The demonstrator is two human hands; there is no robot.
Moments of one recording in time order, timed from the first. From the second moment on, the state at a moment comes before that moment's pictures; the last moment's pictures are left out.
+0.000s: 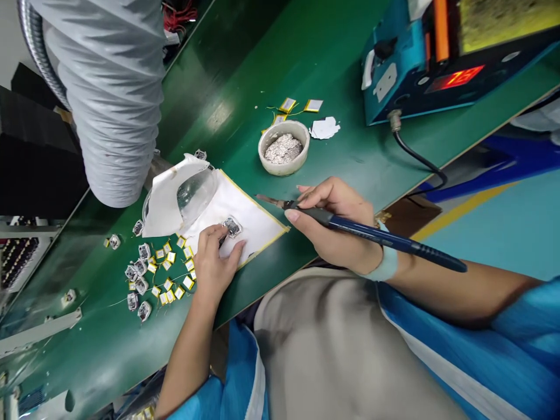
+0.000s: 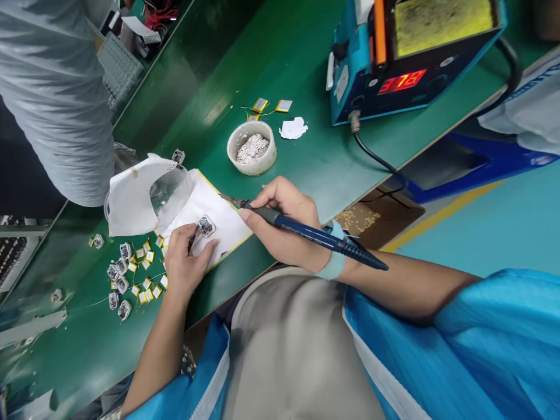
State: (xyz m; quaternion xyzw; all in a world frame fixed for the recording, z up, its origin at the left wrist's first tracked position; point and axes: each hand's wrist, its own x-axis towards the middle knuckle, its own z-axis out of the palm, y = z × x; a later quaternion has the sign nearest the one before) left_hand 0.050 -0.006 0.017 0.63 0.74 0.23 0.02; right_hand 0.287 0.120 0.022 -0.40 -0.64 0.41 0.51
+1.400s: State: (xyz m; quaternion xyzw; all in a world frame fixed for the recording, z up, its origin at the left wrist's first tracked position) left_hand -0.005 -0.001 -0.002 0.74 0.62 0.25 -0.04; right_hand 0.222 0.118 0.006 -0.30 -0.73 0.46 0.40
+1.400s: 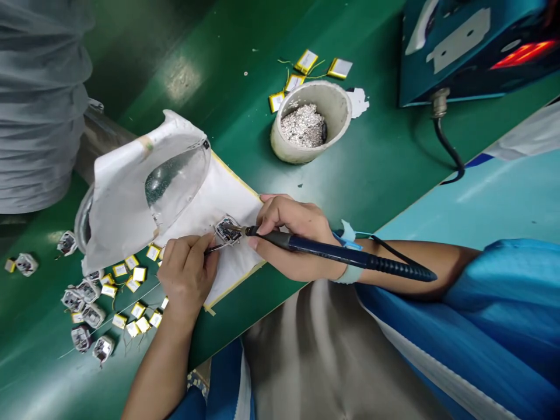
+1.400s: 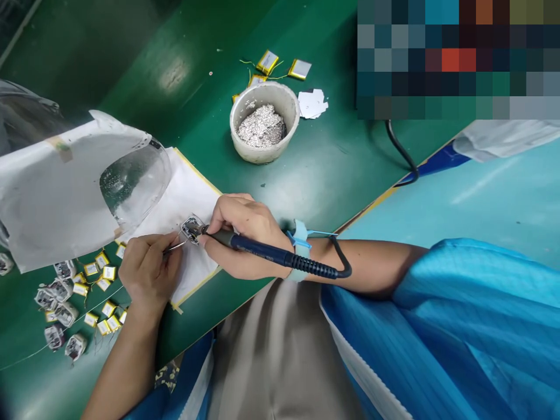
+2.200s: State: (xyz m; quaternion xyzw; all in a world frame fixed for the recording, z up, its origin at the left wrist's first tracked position) left_hand -0.005 0.000 -0.004 0.74 0.63 0.23 -0.07; right_hand 0.221 0.118 0.004 -0.28 -0.75 0.45 0.40
